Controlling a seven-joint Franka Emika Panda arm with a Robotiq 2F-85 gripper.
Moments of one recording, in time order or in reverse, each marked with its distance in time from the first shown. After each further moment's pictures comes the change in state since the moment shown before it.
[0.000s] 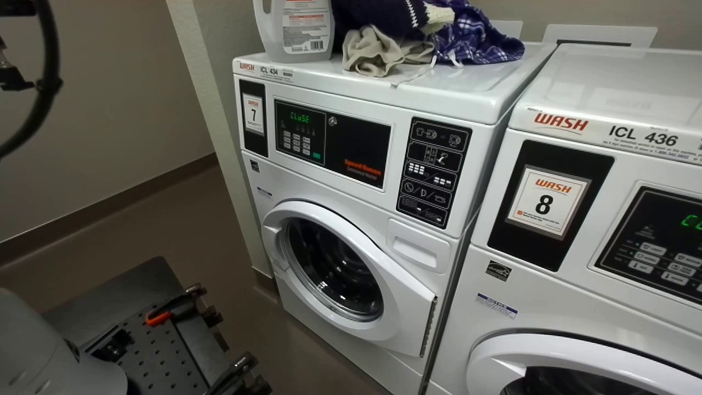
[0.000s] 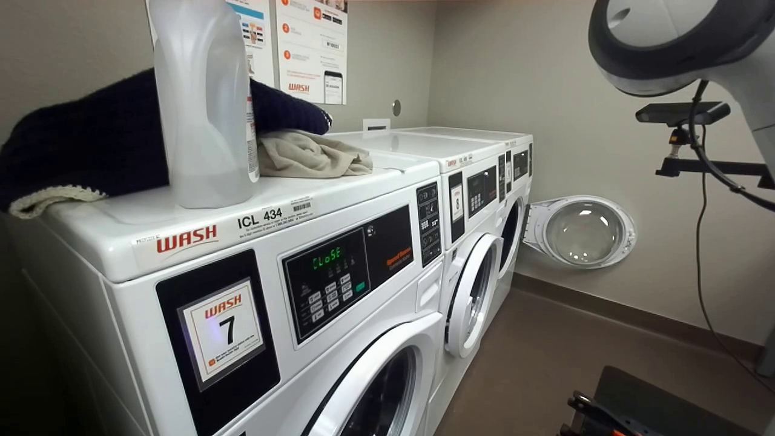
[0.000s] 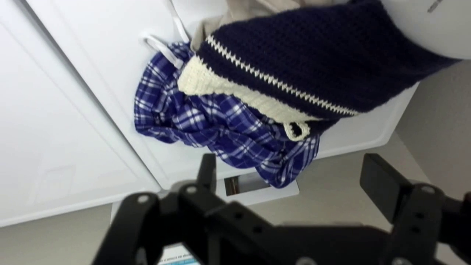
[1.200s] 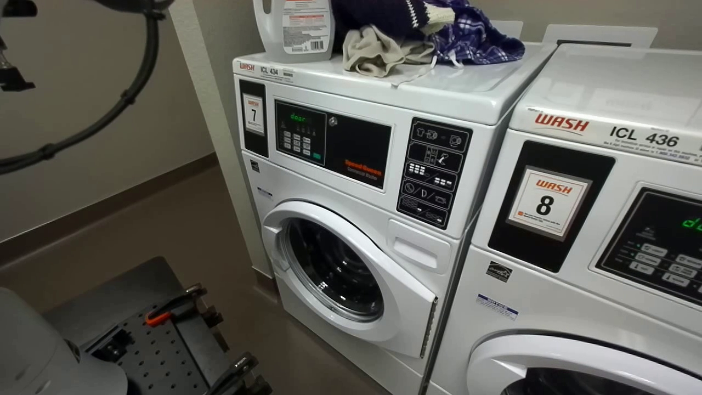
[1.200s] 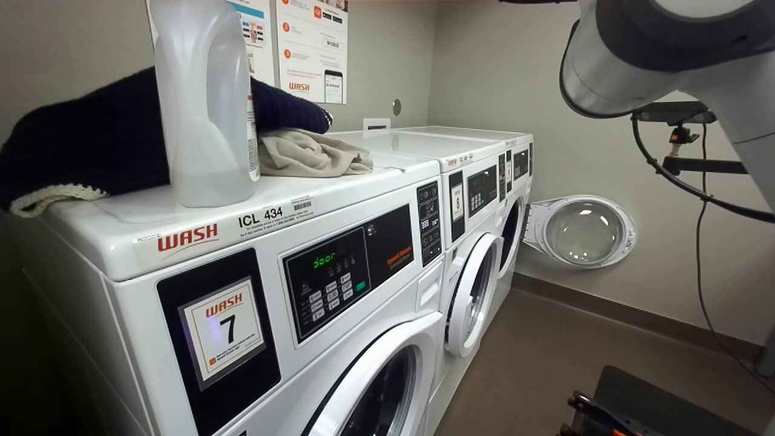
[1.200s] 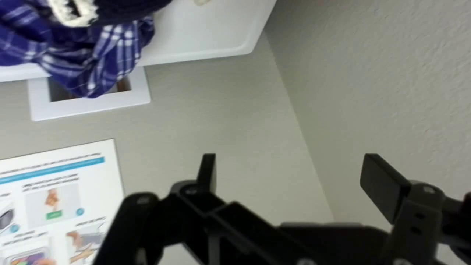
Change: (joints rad) arm 0.098 0.083 0.343 -0.176 -0.133 0.662 -0.023
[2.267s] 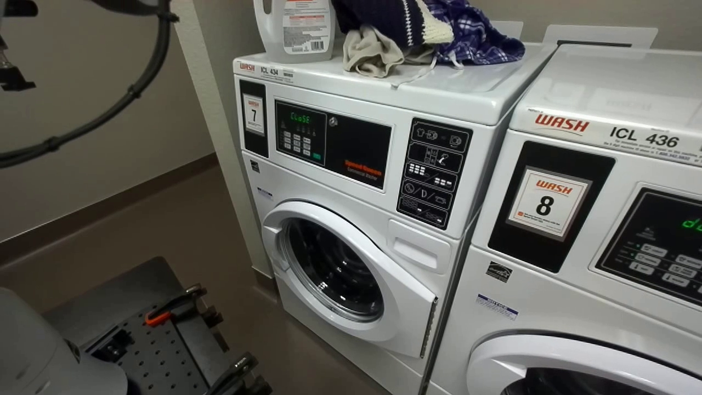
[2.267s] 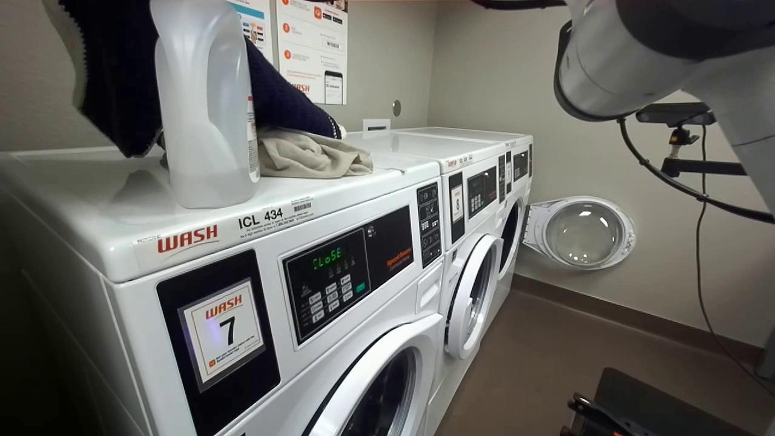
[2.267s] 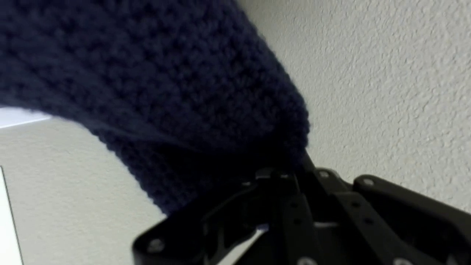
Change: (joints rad) arm 0.012 0.002 0.117 -0.153 0.104 0.166 -0.081
